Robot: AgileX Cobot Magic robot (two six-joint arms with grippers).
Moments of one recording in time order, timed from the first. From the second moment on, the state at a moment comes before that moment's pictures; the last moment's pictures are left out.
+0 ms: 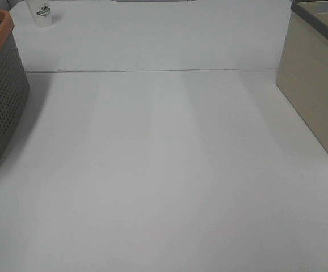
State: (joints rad) left arm 0.04 -0.01 -0.52 -0.08 1.05 0.03; right arm 0.15 0.00 -0.50 0.03 1.05 -0.11
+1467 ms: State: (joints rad) left arm 0.04 1.16 -0.90 0.66 0.53 -1.33; right arm 0.15 0.00 -0.50 0.03 1.05 -0.11
